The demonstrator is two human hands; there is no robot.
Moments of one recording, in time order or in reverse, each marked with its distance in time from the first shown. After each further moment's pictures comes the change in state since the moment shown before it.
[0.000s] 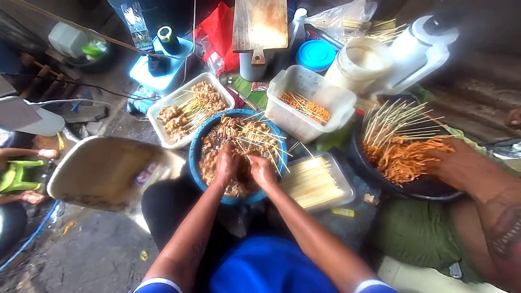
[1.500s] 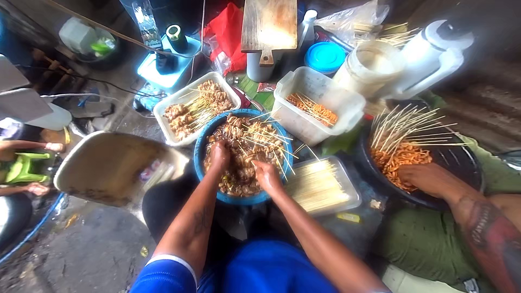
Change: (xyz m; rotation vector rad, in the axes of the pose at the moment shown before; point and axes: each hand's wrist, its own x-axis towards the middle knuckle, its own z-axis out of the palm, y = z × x) left_hand 0.034 -0.020 -0.027 0.072 -0.007 -0.249; right_hand -0.009 0.004 0.002 -0.030 -0.080 0.021
